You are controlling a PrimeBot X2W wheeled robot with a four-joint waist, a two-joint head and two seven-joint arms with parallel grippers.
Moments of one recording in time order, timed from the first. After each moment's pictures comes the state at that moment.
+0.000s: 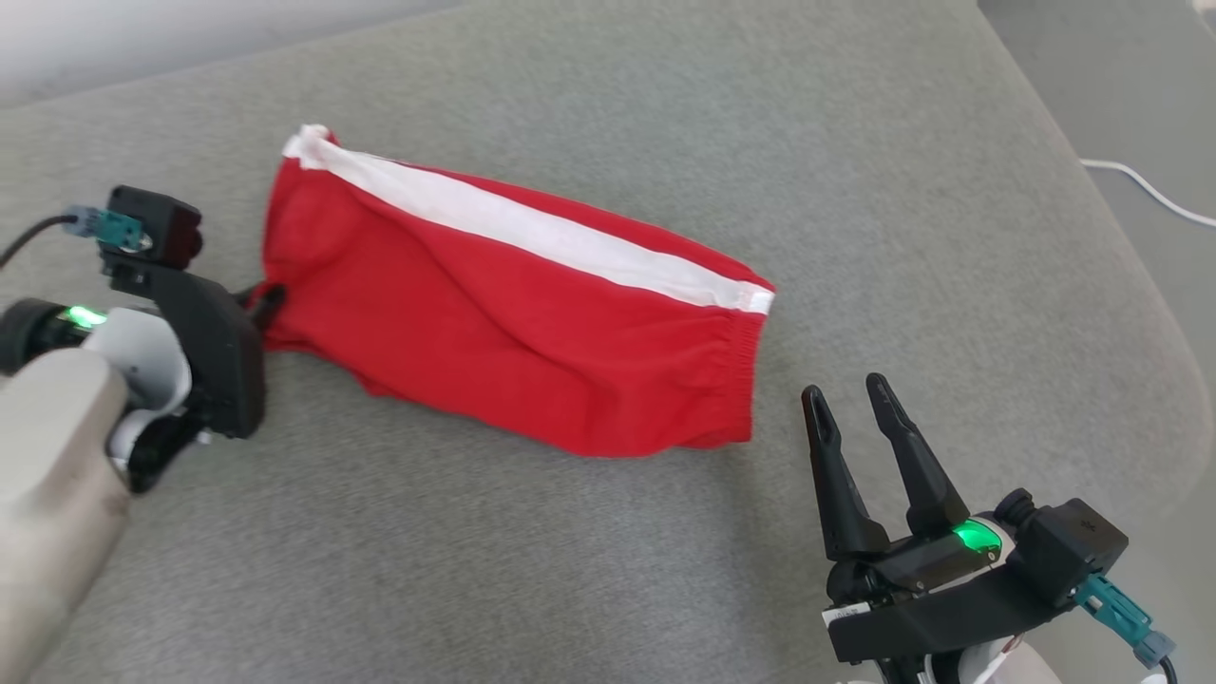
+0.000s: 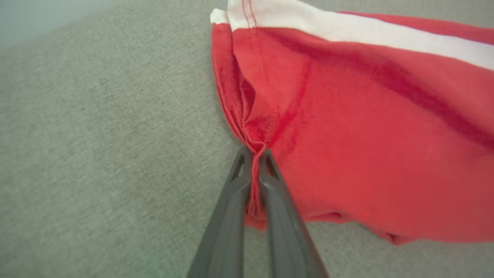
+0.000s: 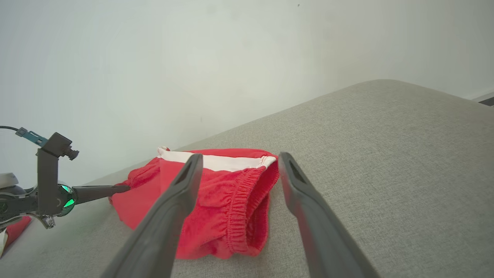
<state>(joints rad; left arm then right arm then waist) -1.05 0.56 -1.02 0.76 -1.03 -0.13 0.17 -0.16 -0.11 0.29 0.02 0.49 0.13 -0.26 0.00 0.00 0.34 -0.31</state>
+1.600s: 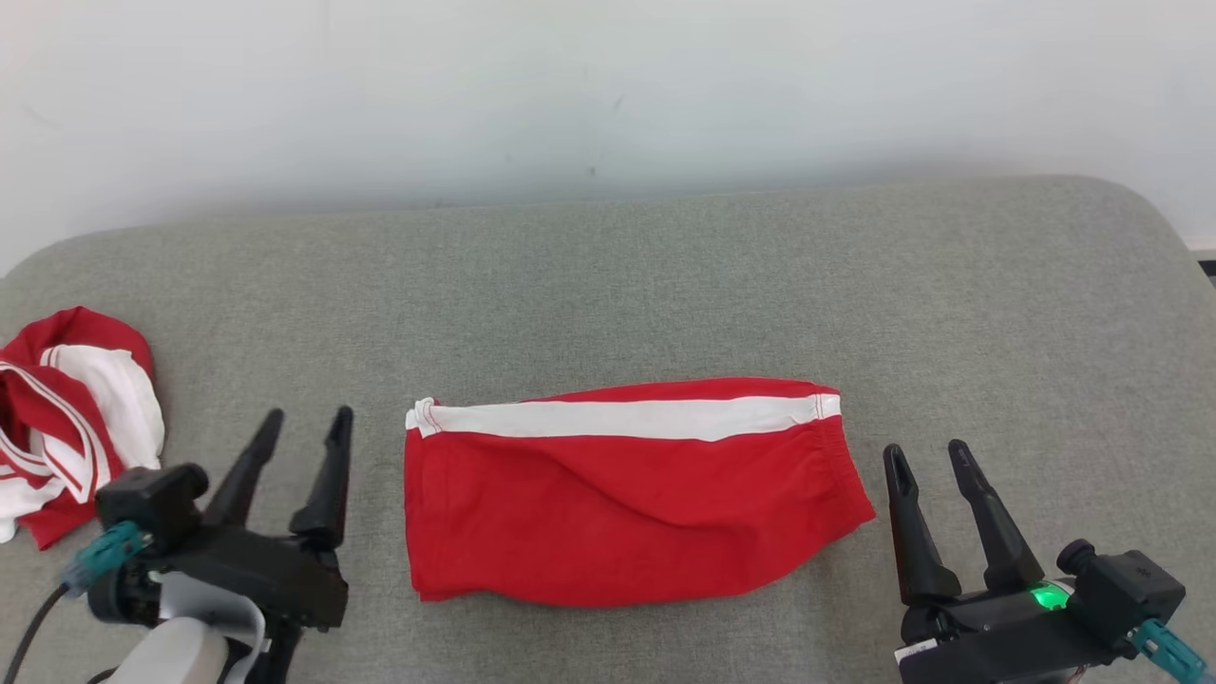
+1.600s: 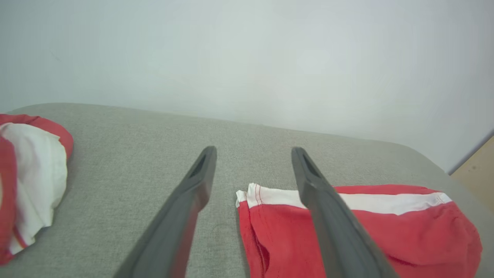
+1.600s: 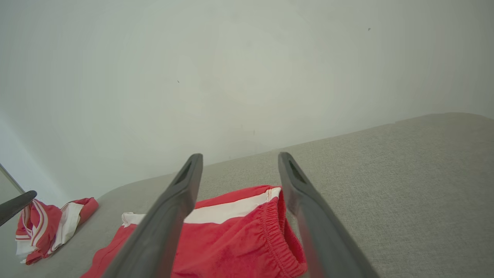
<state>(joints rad) -0.40 0.46 -0.53 0.32 -0.86 0.07 -0.26 -0.05 -0.16 0.18 0.08 0.48 0.13 -0.26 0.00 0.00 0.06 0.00</state>
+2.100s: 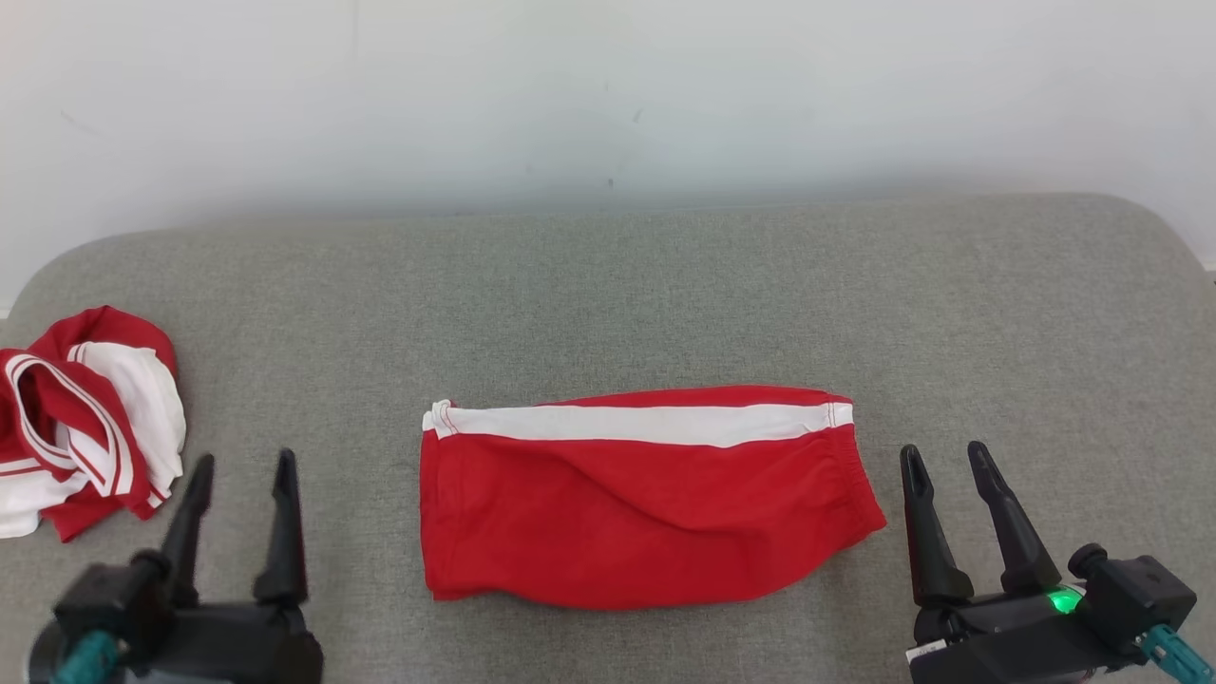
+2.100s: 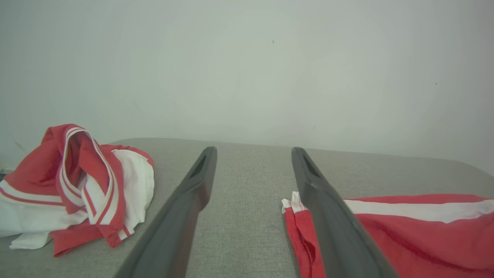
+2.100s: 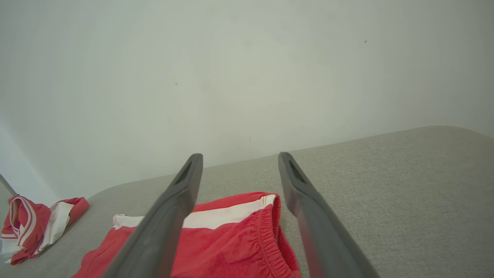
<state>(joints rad) -0.15 0.28 -0.12 0.16 -0.43 0.02 -0.26 -0.05 -0.14 0.14 0.09 0.42 0.13 -0.26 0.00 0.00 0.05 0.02</state>
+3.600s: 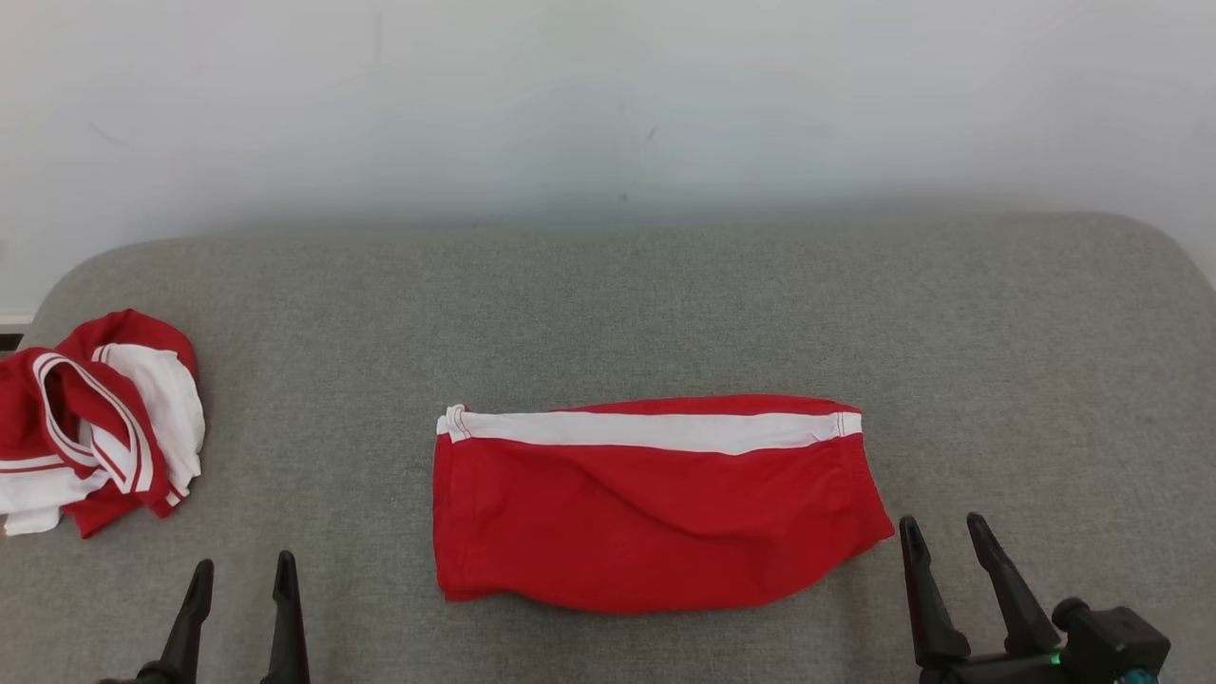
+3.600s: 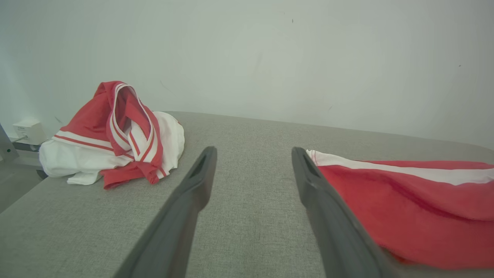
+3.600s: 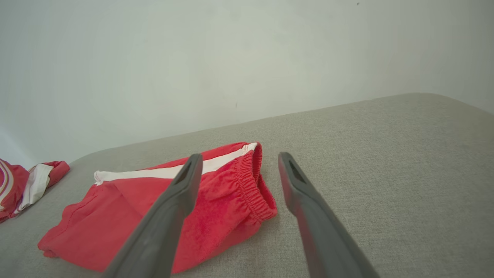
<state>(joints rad) 0.08 0.06 0.13 0.07 -0.15 -0.11 -0.26 0.03 -0.13 0.11 0.17 0.36 0.13 -0.26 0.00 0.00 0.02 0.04</state>
